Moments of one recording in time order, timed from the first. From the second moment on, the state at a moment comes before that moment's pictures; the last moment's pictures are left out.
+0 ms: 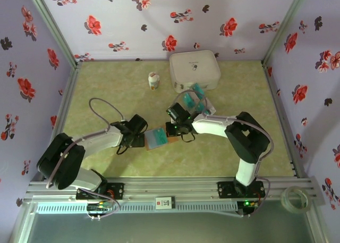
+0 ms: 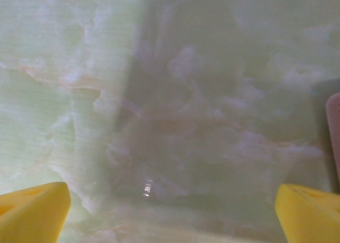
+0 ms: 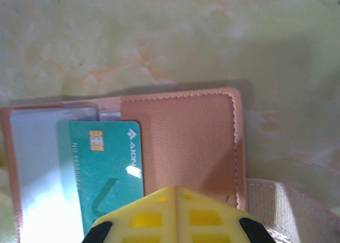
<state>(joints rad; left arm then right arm) -0.69 1.43 0.69 -0.63 -0.34 -0.68 0.83 1.81 1.04 -0.30 -0.13 0.60</state>
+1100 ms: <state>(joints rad) -0.69 1.47 0.71 -0.64 -0.34 -0.68 0.94 1.90 1.15 -0.32 -0.13 0.60</state>
